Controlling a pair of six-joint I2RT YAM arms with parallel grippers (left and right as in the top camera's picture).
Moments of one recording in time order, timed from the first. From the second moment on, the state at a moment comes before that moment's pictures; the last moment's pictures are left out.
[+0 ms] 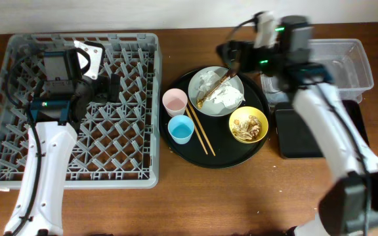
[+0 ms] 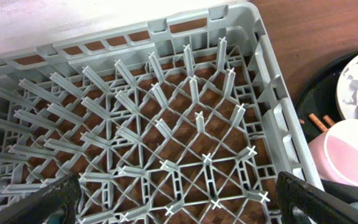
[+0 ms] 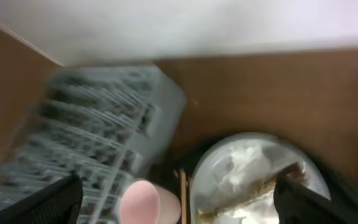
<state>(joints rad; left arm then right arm) 0.02 1.47 1.35 -0.62 0.03 0.22 0.20 1.74 1.51 -0.41 -0.39 0.33</state>
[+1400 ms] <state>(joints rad) 0.02 1.47 1.35 -0.67 0.03 0.22 0.37 2.44 2.07 -1.00 0.16 0.63</state>
